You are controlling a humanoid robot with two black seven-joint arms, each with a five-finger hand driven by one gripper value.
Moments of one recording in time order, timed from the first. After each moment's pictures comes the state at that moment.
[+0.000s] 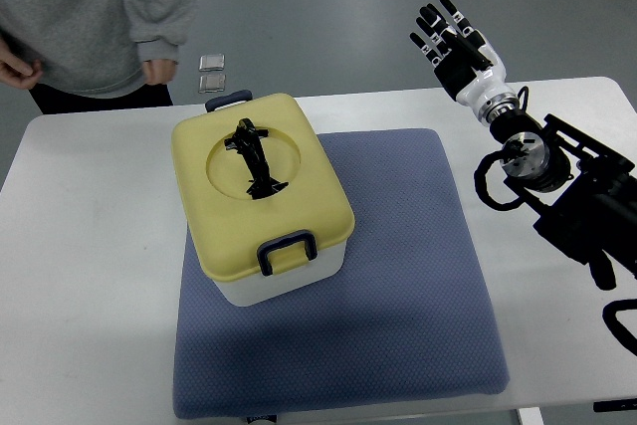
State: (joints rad) left arm 0.03 0.00 -0.02 -0.25 0.02 0.00 0.14; right arm 0.84 -0.15 0.74 0.66 0.14 0.18 0.34
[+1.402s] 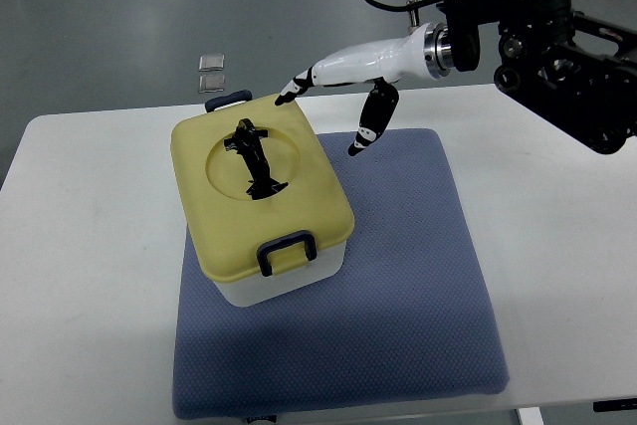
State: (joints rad) left arm 0.03 0.00 -0.02 -0.25 0.02 0.00 0.14; right arm 1.20 -0.34 0.48 1.10 -1.68 0.58 0.30
